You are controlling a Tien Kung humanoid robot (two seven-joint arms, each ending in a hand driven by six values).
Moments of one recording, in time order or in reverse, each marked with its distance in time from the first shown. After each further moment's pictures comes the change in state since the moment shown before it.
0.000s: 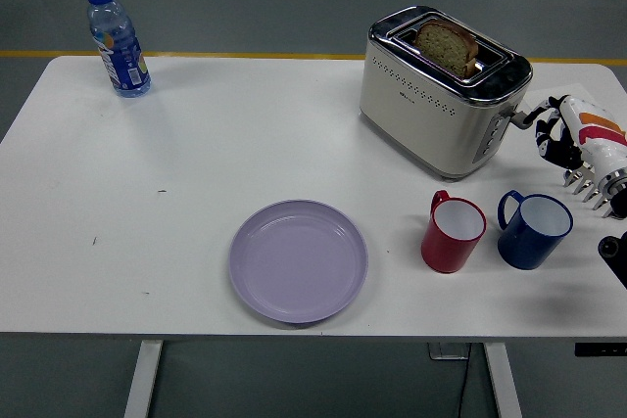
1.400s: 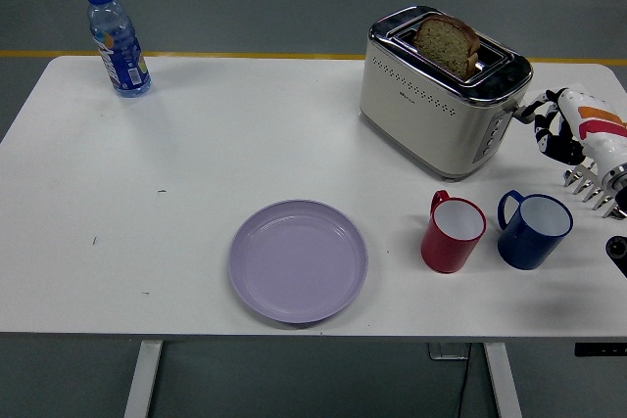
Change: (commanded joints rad) left arm 0.001 0.000 -0.002 0.000 -0.005 0.002 -0.004; right arm -0.005 -0.048 -0.019 0.083 -0.008 0.020 -0.020
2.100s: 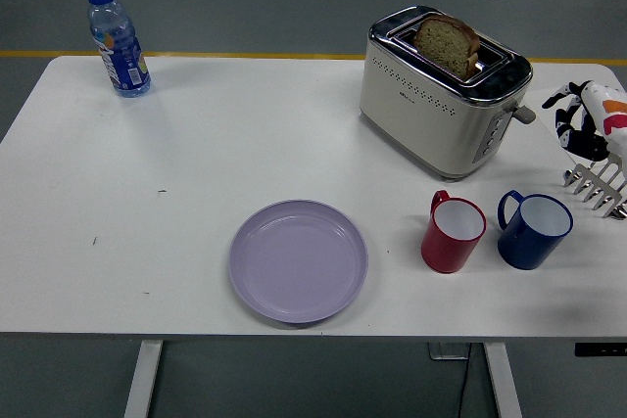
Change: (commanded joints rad) left arm 0.004 0.000 -0.028 0.000 0.028 -0.001 -0.003; right arm -0.027 -0.066 0.016 0.064 0.015 0.006 -0.002
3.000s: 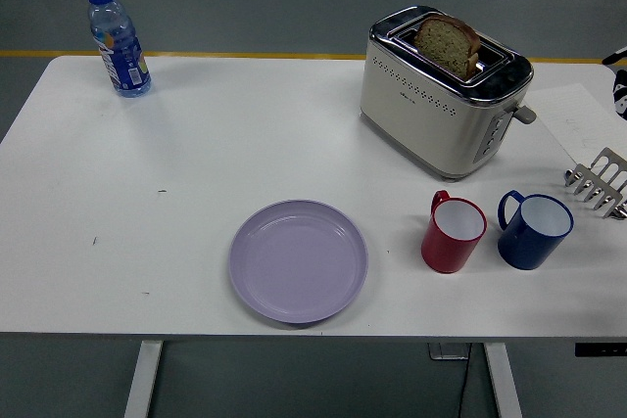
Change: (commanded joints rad) left arm 0.007 0.000 -0.015 0.000 0.012 0.003 -0.002; right arm -0.064 -0.081 0.128 0.084 0.060 -0.036 0.019
